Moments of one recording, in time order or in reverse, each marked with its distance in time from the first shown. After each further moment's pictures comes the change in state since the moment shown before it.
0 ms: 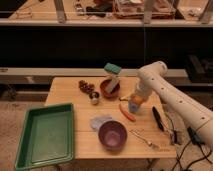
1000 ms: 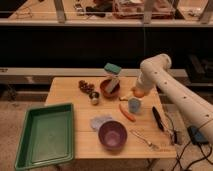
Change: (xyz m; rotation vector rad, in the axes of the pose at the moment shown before) arm 0.020 -0.004 -0.036 0.026 0.055 0.029
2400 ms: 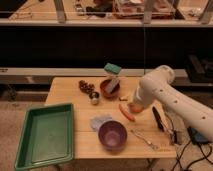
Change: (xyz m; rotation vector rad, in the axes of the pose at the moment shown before) arm -0.084 -0.015 -0.057 0.043 0.001 -0.115
